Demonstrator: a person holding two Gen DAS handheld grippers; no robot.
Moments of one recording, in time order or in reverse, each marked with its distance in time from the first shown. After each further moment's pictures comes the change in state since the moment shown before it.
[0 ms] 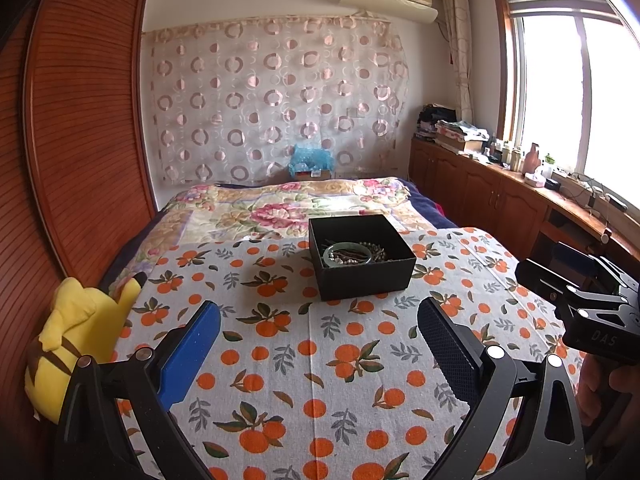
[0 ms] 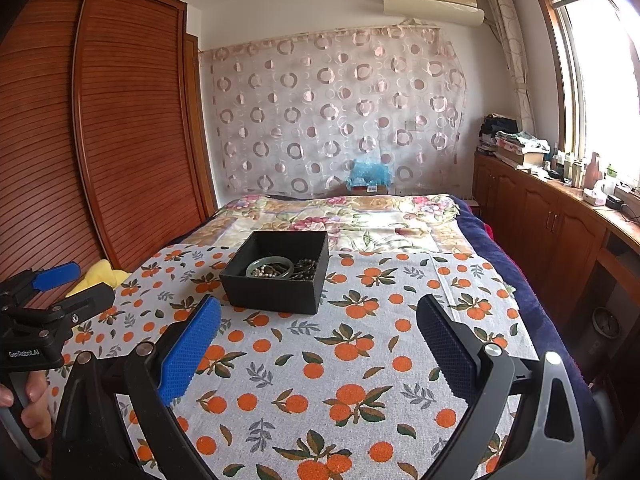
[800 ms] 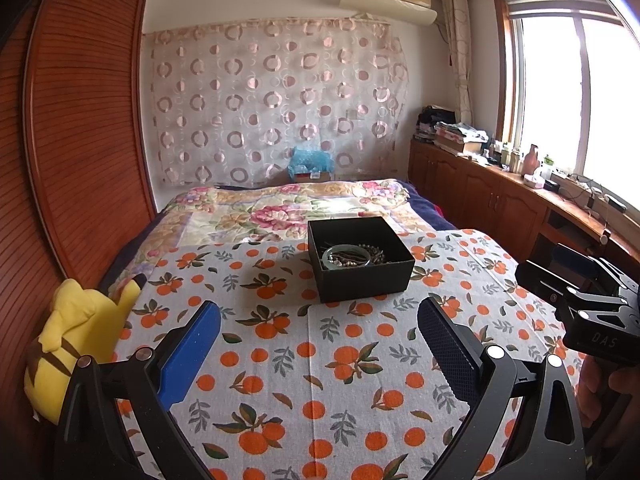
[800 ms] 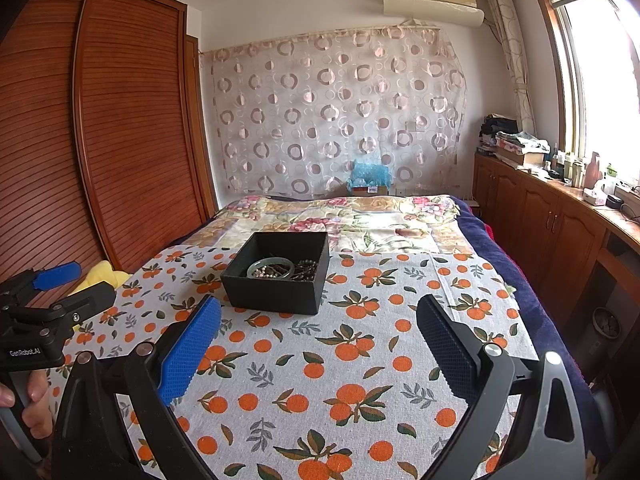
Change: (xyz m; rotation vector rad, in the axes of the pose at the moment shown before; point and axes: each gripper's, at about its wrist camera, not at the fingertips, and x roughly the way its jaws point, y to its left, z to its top) left arm -0.003 -0.003 0.000 0.000 -0.010 0.000; right arm 0.000 0.000 0.000 -0.001 -0.001 -0.001
